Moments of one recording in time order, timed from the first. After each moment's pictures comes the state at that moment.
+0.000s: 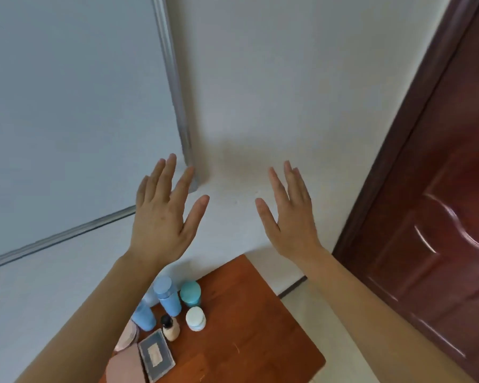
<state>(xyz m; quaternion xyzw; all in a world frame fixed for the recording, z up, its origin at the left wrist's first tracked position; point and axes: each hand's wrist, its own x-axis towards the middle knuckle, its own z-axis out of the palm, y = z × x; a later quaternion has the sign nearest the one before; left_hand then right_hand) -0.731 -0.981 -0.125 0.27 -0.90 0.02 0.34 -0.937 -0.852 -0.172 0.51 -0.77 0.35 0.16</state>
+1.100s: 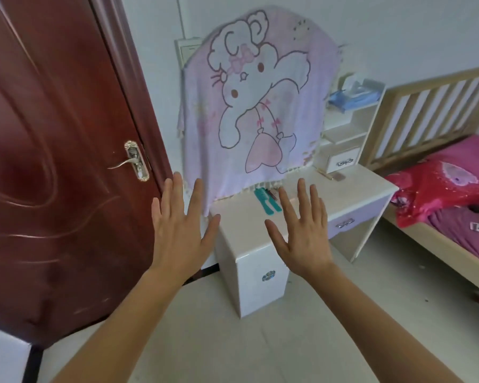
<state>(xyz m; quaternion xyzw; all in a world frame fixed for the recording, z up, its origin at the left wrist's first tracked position) -1.029 -0.189 -0.171 -0.33 -0.91 -0.15 0.22 -0.920 0.030 -0.221 -0.15 -0.93 0.07 0.33</state>
